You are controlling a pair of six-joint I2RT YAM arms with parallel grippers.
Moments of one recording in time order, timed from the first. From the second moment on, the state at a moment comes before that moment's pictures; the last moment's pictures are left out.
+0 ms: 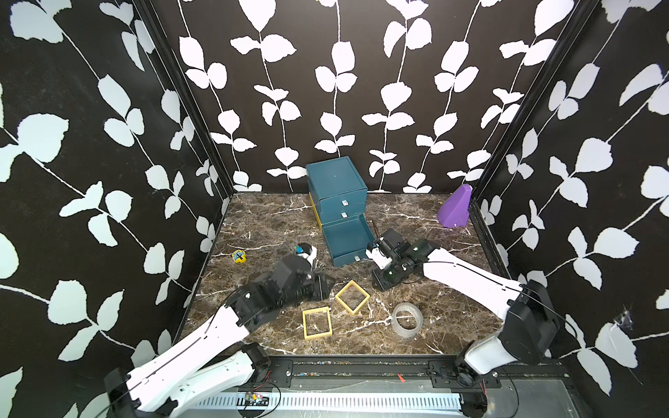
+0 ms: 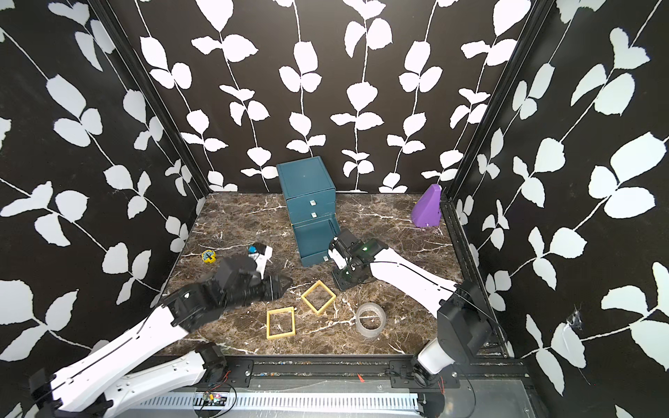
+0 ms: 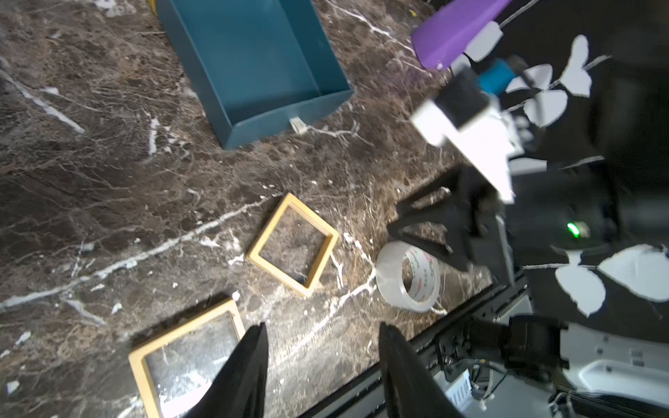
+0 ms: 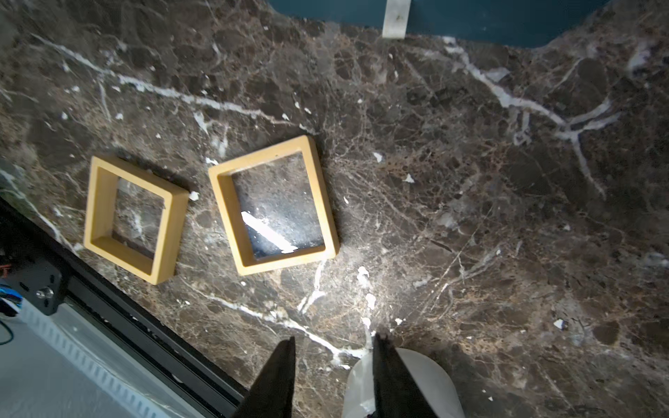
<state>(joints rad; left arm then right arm) -0.94 0.83 0.85 -0.70 -0.08 -0.79 0.75 1.55 1.21 -0.92 -0.14 0.21</state>
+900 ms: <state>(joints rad) -1.15 0.85 0.79 -0.72 -0.39 -1.00 0.83 1.81 1.28 -0.84 -0.12 0.11</state>
